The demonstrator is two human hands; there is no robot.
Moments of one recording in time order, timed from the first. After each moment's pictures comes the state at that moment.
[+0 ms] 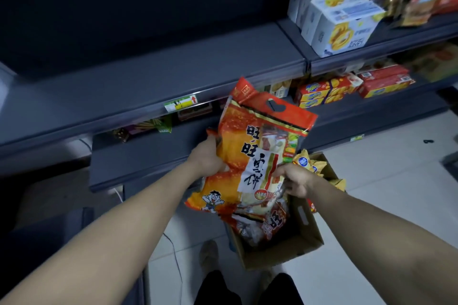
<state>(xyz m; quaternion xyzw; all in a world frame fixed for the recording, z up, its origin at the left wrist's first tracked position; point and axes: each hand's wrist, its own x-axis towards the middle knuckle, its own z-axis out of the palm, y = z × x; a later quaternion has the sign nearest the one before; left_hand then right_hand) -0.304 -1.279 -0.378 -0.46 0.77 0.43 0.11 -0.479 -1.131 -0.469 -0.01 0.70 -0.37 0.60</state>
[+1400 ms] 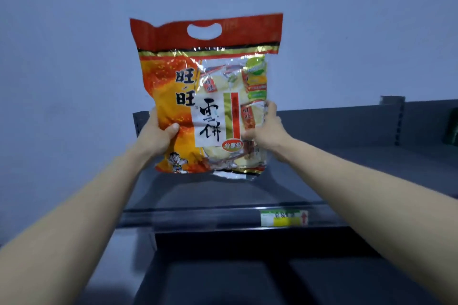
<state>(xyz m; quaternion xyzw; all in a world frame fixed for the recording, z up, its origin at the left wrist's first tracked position) -0.074 -1.582 0.059 -0.43 0.70 0.31 -0.49 -0.298 -1.529 0.050 -0.52 0.62 -0.55 0.19</state>
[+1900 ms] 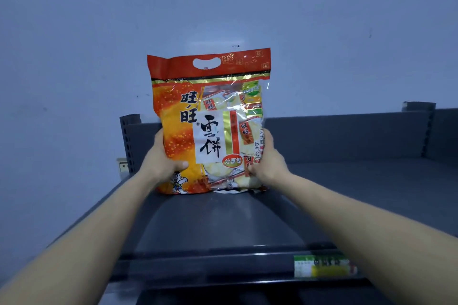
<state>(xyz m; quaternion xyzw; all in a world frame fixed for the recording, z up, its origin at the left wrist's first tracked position) -0.081 -1.692 0.017 -0.48 0.70 0.31 -0.44 -0.293 -1.618 0.001 -0.53 0.70 -0.46 0.11</state>
